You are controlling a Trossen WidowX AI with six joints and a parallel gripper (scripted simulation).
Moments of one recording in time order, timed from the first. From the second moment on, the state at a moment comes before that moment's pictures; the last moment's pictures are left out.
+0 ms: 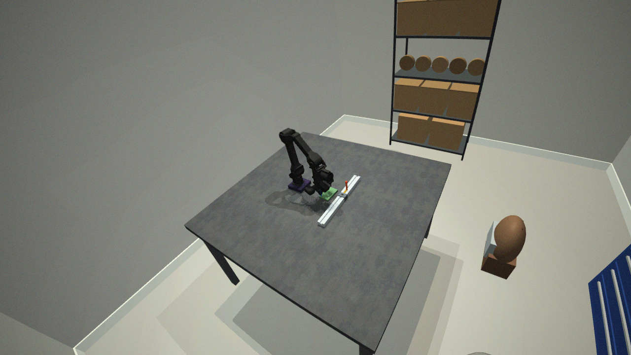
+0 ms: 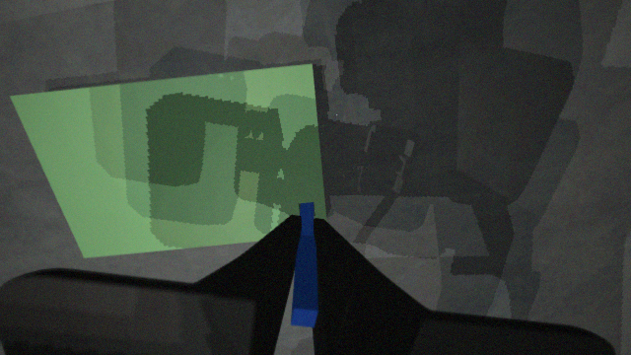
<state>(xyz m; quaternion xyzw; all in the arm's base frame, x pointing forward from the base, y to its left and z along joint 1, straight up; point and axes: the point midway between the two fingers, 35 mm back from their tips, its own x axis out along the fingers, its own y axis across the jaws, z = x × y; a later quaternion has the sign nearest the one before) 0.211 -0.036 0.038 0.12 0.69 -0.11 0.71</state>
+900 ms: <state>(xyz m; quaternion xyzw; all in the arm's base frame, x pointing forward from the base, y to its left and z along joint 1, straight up) 0.208 -0.036 0.058 0.12 0.69 -0.11 0.71</state>
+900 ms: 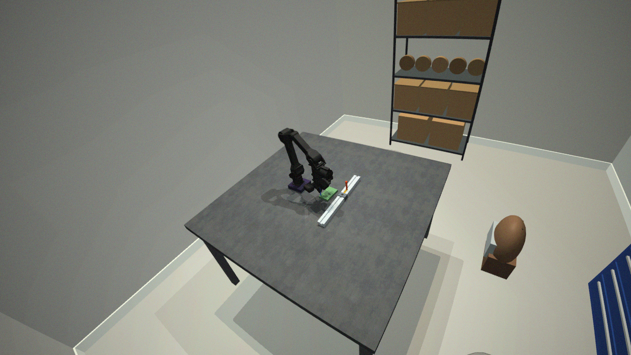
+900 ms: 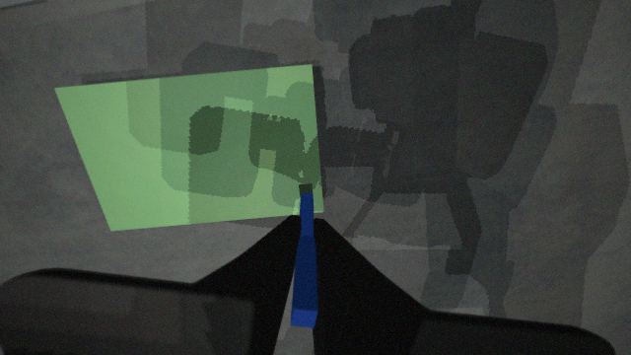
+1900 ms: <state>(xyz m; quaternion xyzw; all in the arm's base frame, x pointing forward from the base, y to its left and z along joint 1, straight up) 0.219 -0.034 0.117 0.11 0.69 -0.11 0.71</state>
